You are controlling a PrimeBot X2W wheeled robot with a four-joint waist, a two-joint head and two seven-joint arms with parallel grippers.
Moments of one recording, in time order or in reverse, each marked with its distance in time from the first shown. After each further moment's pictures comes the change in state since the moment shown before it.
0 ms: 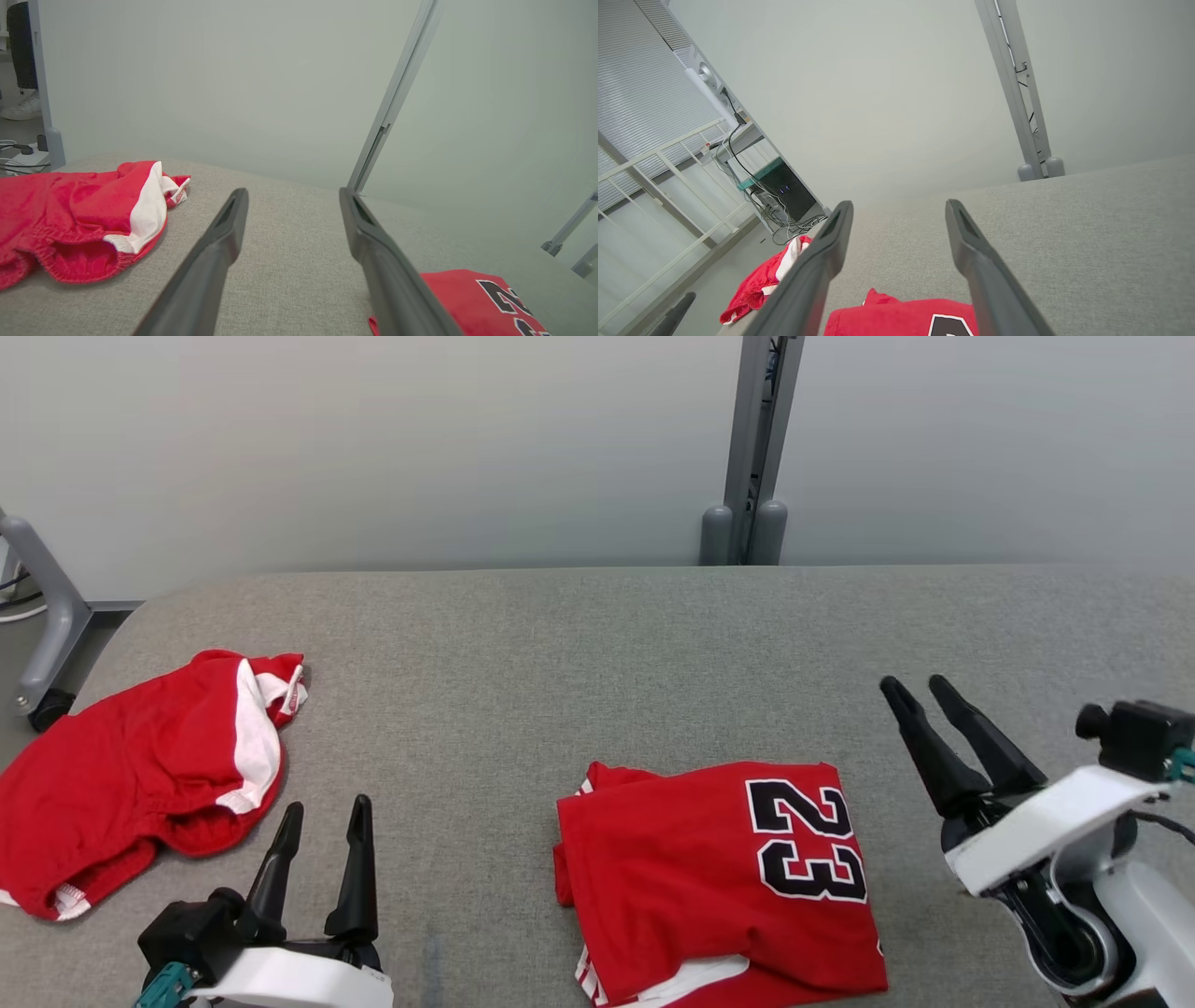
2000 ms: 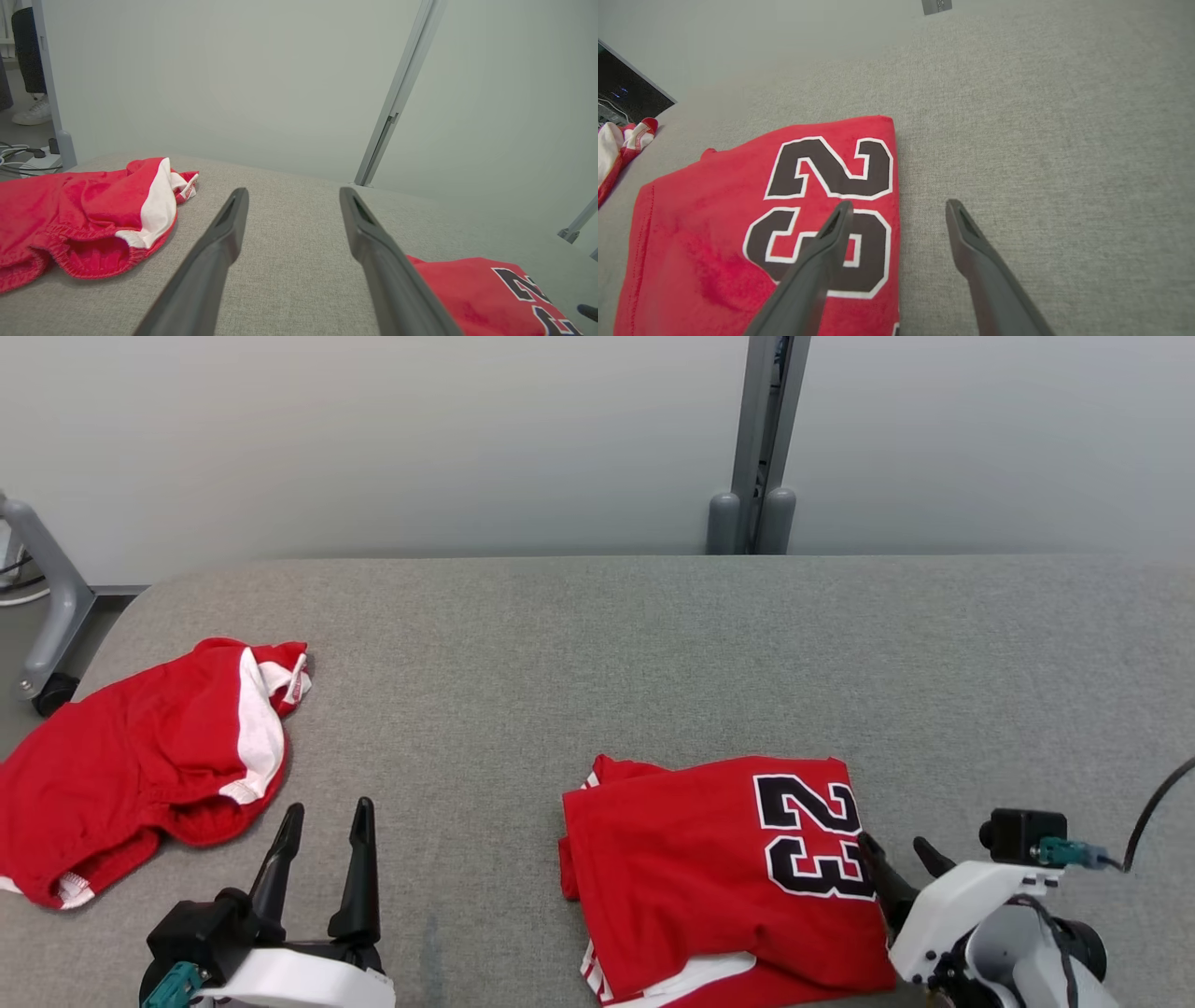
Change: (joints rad) left arm 0.009 -0.005 0.011 -0.008 0.053 0.004 0.000; right arm 0.082 0.297 -0.285 0.422 -0.557 0.000 0.131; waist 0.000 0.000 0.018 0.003
